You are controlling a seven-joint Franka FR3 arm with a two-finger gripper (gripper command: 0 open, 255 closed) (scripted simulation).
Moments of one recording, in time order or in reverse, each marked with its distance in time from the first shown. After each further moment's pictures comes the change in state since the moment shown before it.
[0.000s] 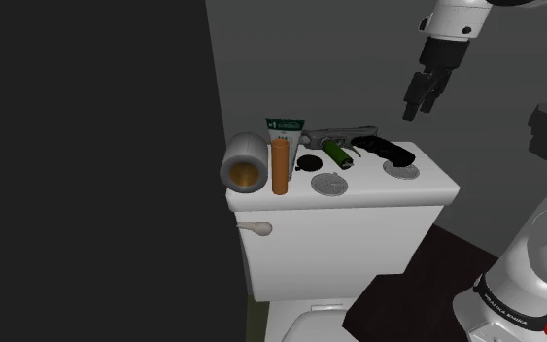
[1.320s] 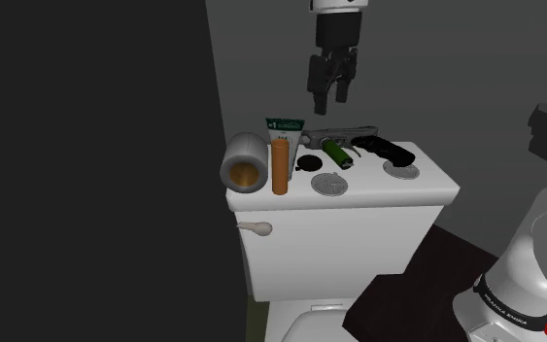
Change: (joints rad) arm 0.155 0.529 0.274 0.583 0.082 -0.148 0.204
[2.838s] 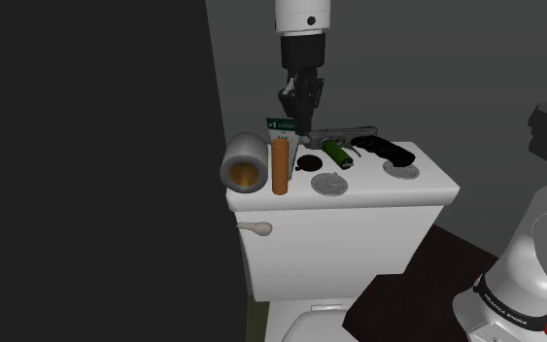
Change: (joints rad) arm 0.047 0.144 0.067 0.086 -0.015 0.030 0.054
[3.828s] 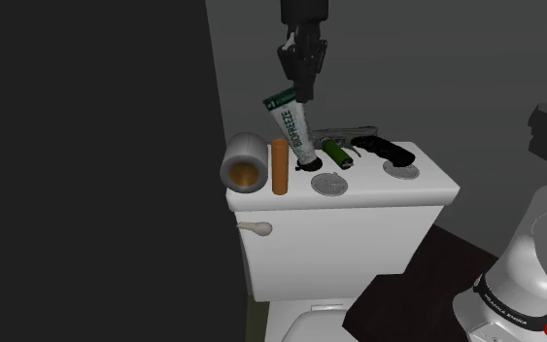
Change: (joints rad) arm 0.009 0.089 0.010 0.286 -0.020 -0.200 0.030
